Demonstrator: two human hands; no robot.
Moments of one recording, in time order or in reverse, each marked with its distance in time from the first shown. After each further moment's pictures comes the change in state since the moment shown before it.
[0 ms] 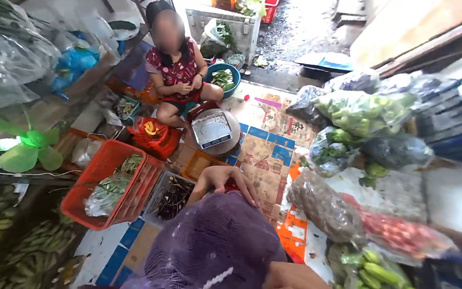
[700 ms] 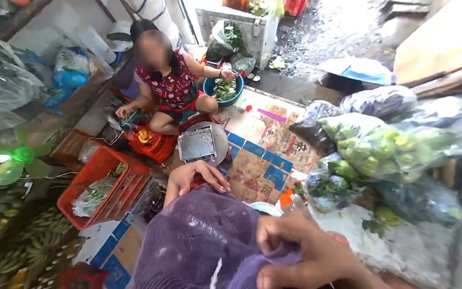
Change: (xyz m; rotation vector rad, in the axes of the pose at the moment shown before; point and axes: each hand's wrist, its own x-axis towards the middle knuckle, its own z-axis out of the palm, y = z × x) left_hand 0.170 -0.006 -0.170 0.241 0.353 -0.092; right_hand 0.019 0.188 -0.371 0.518 -0.249 0.108
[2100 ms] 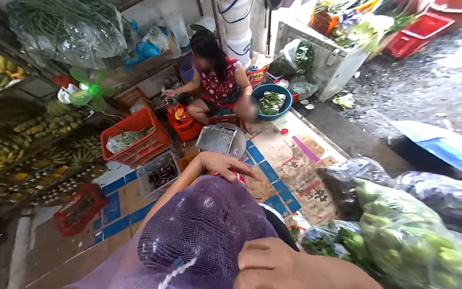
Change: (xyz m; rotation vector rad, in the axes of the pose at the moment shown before) left_hand 0.147 -0.024 0.010 0.246 0.249 -0.318; right_hand -0.015 -0.023 -0.124 -0.168 -0.357 -0.728
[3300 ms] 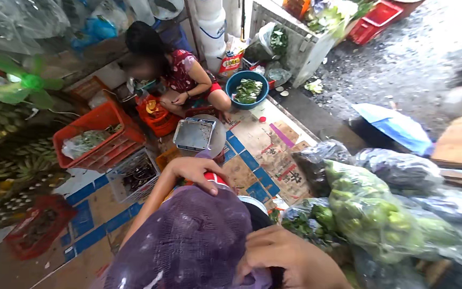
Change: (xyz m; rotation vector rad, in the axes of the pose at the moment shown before) left_hand -0.013 -0.004 0.000 0.043 0.026 -0.163; right_hand -0.058 0.019 -0.028 0.282 -0.063 0.491
